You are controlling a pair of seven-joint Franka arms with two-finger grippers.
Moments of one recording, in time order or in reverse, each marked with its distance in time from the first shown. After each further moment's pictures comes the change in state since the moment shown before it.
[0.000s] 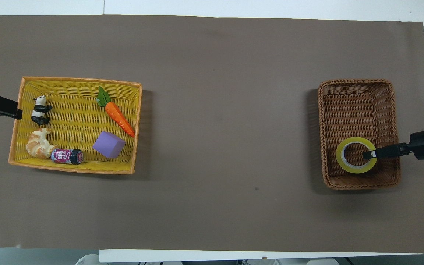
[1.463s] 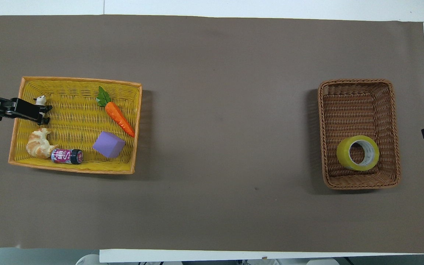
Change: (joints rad) left arm -0.008 0.016 -0.037 -0.013 0.001 -0.005 0.000; right arm 0.222 -0.199 0.021 0.474 -0.493 -0.298 0.561
